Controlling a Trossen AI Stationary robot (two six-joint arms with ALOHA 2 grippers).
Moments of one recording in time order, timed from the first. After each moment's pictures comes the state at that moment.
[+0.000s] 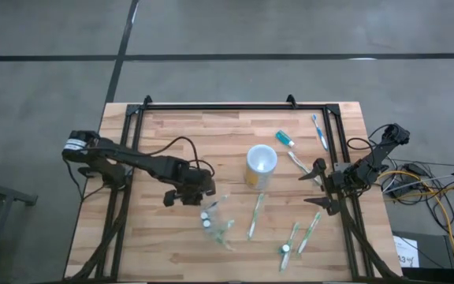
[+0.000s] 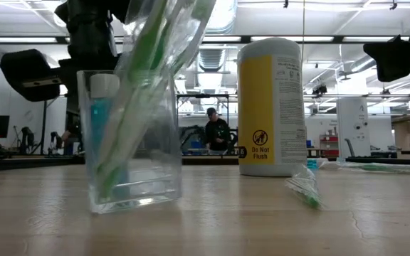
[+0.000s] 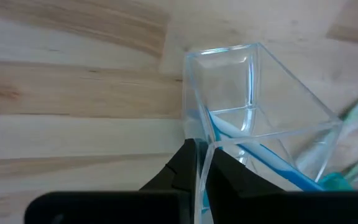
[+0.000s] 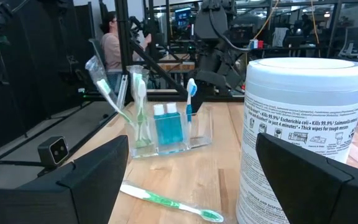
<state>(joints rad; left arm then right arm) -0.15 1.52 0.98 -0.58 0.23 -1.96 0.73 0.06 0.01 0.06 0.58 0.07</state>
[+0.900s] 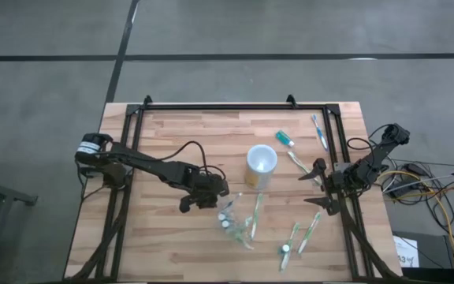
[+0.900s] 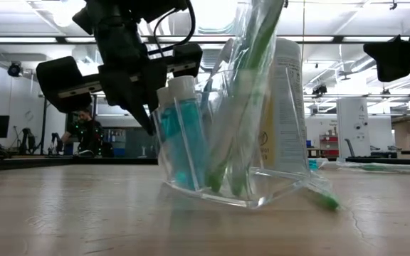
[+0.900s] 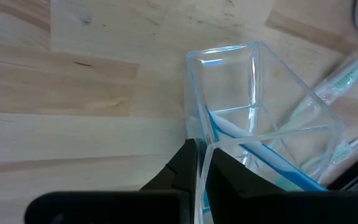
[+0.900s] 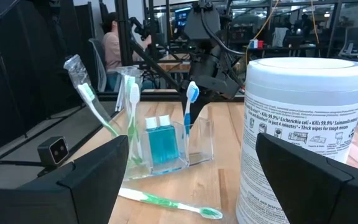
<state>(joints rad) -0.17 1.66 1.06 -0.40 0.17 -2.08 0.73 0.06 0.01 0.06 0.58 0.07</state>
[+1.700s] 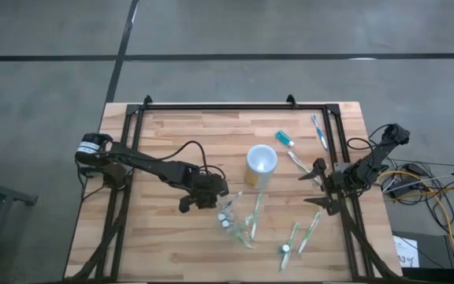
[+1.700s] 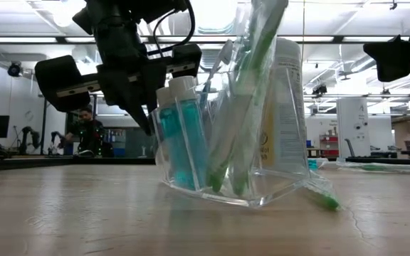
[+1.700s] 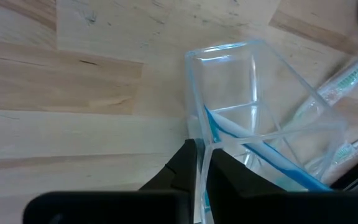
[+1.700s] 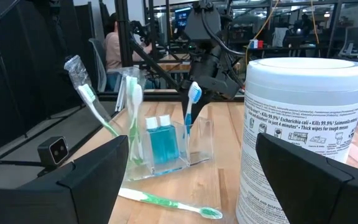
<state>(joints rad) -0.17 1.66 1.06 -0.41 0.19 -2.08 0.73 0.06 0.01 0.06 0.58 0.07</state>
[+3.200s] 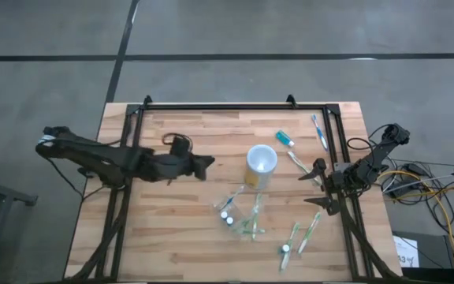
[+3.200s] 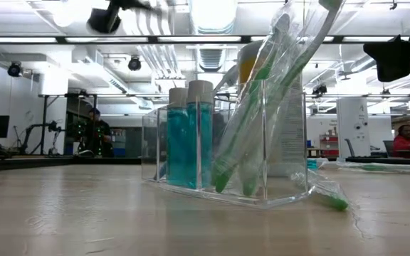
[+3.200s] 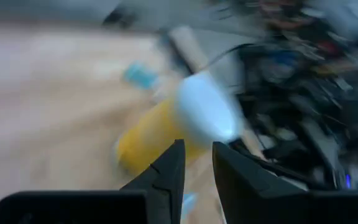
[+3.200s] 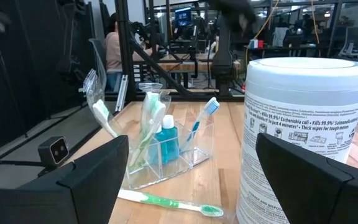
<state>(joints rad) -0.26 1.18 1.06 -0.26 -0.63 -1.02 0.73 0.06 0.01 0.06 0.58 0.07</state>
